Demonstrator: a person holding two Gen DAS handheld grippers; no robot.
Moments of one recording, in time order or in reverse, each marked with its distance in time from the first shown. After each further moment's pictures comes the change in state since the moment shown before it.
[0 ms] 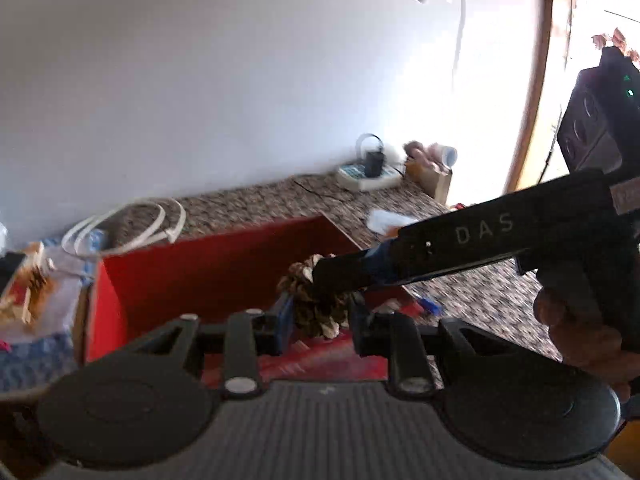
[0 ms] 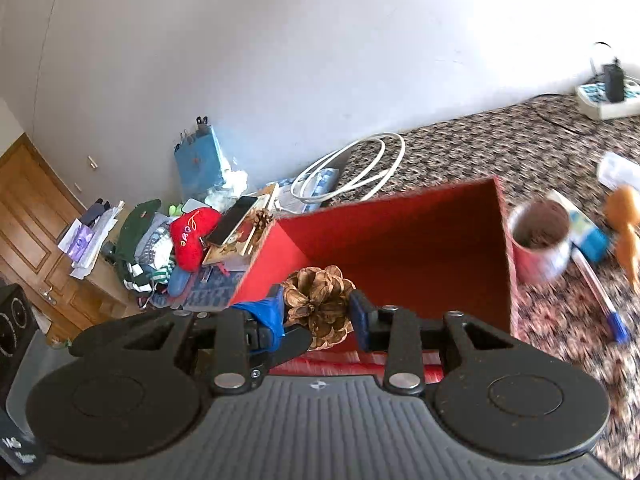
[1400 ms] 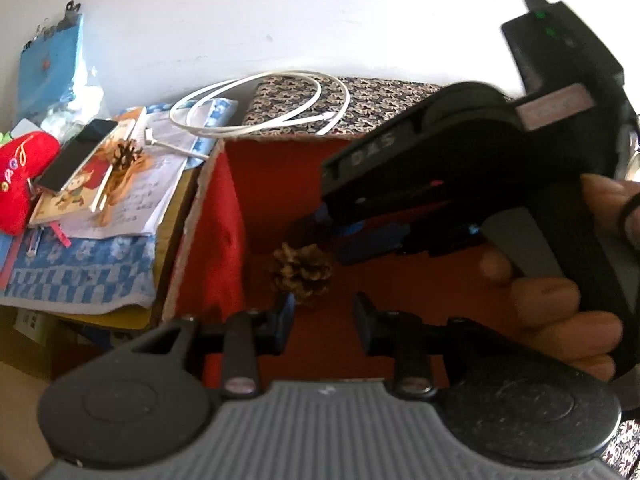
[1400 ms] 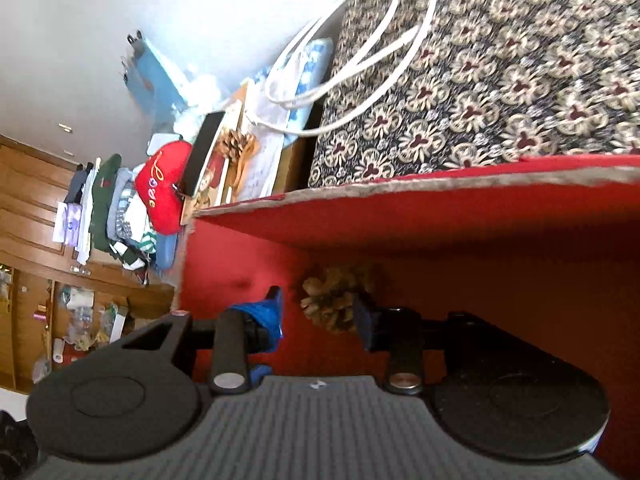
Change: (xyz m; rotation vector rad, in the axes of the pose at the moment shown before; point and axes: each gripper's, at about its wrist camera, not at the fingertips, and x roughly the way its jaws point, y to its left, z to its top) left arm 0.123 0.117 -0.016 -0.258 0.319 0.384; right arm 0.214 -0.060 0.065 0.204 0.416 0.131
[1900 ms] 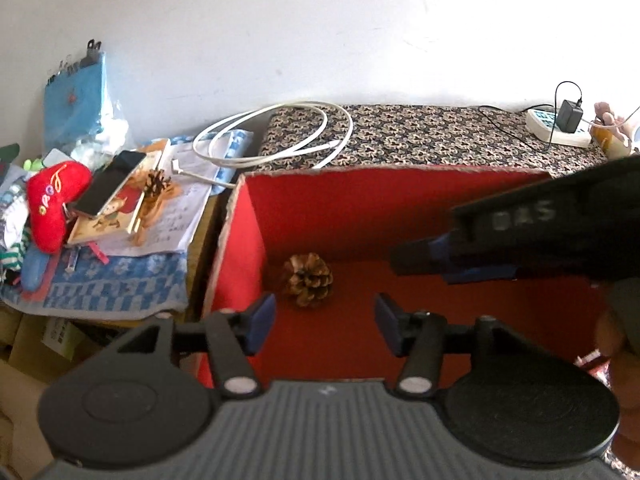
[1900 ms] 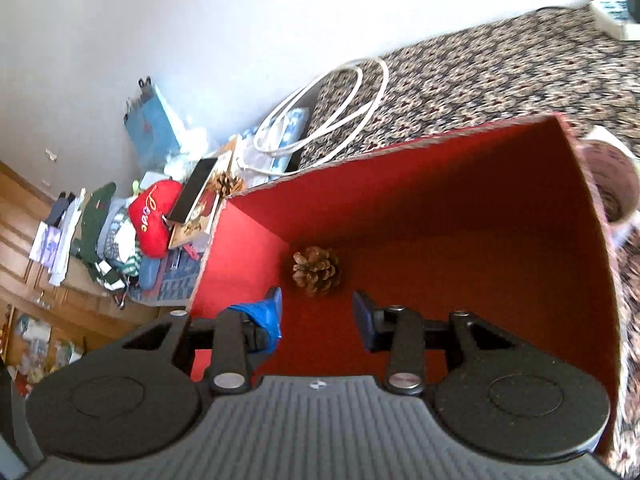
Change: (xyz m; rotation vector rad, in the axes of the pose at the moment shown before) left arm -0.053 -0.020 -0.014 0.035 -0.068 0.072; right arm -0.089 0.033 -0.087 -0.042 -0.259 -0.160
